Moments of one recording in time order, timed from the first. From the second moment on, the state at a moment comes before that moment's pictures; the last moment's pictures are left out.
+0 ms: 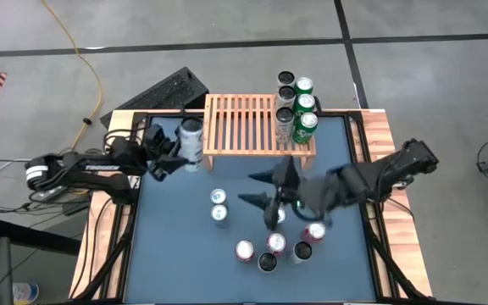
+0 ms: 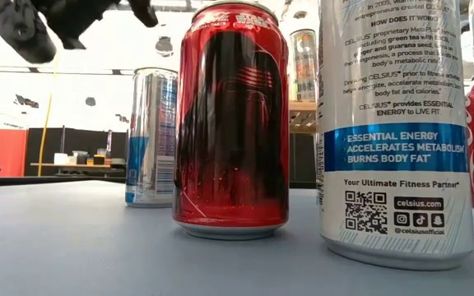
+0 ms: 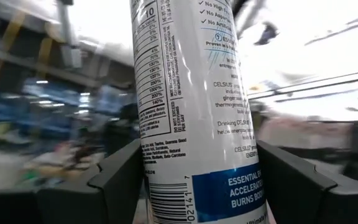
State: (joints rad) left arm 0.40 1.07 0.36 1.54 0.59 -0.71; right arm 0.38 1.54 1.66 -0.38 0.62 0.38
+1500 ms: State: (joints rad) left arm 0.10 1.15 0.55 1.13 0.78 -1.04; right arm 0.19 1.62 1.94 -0.66 0.16 -0.06
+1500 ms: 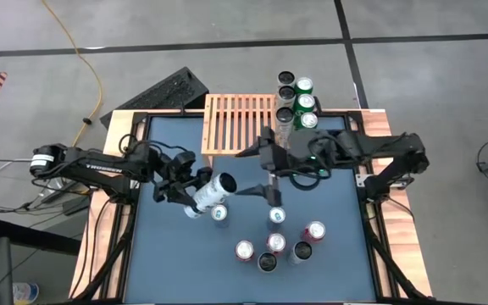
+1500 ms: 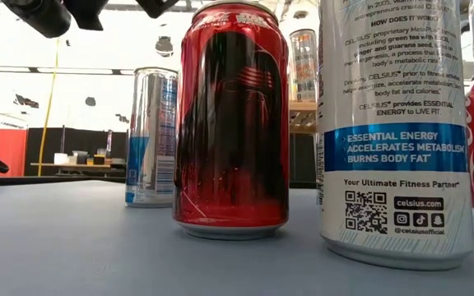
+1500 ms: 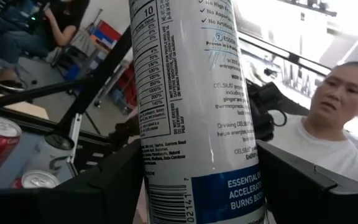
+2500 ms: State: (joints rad) left arm 0.07 1.15 0.55 1.03 0.77 -1.06; right arm 0.16 1.73 1.96 -0.65 -0.10 -0.08
